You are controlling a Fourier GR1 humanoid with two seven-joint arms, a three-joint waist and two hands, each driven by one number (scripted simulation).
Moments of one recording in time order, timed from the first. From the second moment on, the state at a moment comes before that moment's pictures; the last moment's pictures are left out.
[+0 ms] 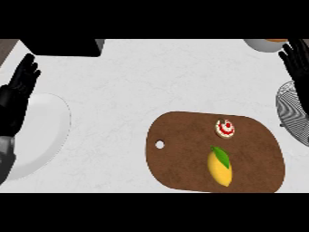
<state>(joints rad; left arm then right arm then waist) -0.25 0.53 -0.11 -1.51 0.21 0.24 0.11 -0.38 -0.55 0.06 -1.36 -0.36 -0.07 -0.08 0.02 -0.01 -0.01</state>
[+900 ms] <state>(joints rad) 0.06 0.28 -0.22 -1.42 0.14 0.37 0.02 0.16 -0.43 -0.11 -1.93 -0.25 -0.51 0.00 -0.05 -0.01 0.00</state>
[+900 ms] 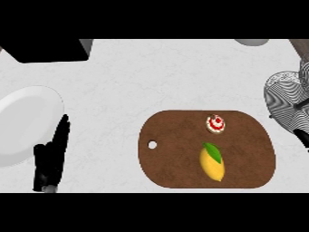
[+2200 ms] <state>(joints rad) 0.04 0.25 -0.24 -1.41 0.11 0.34 -0.01 0.22 -0.97 0.31 -2.37 0.31 -0.30 1.05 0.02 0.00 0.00</state>
